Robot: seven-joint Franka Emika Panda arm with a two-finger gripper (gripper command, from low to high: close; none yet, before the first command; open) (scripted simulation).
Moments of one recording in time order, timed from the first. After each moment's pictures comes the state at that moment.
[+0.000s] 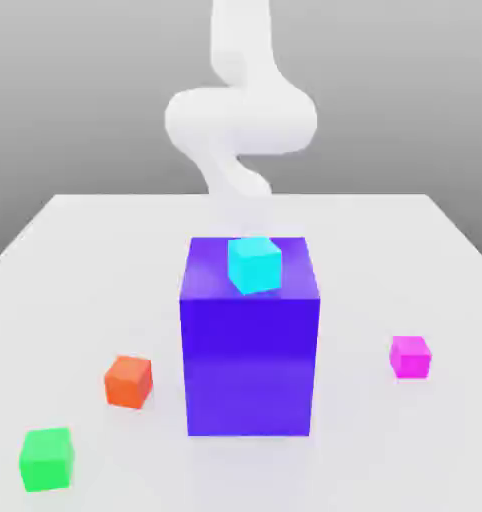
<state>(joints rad) 0.07 -0.72 0.01 -2.35 0.01 2.36 0.72</state>
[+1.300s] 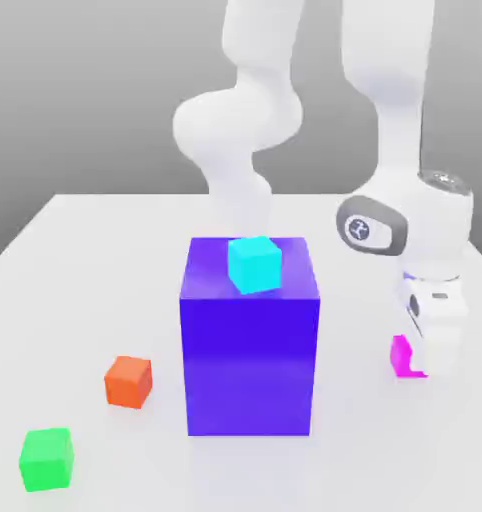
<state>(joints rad) 0.72 0.19 0.08 -2.82 -0.13 3.01 0.13</state>
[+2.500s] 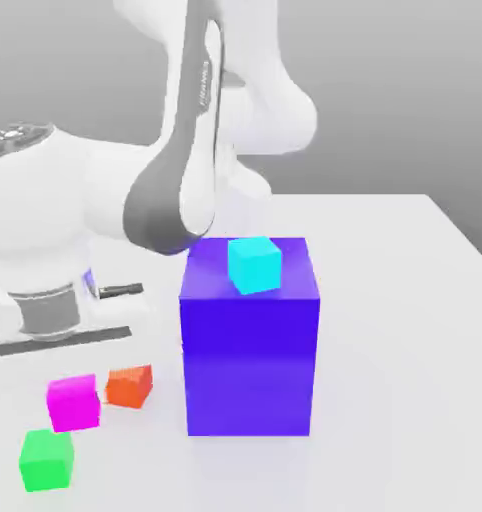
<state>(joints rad) -0.07 0.20 -0.40 -2.41 0.16 2.58 0.07</state>
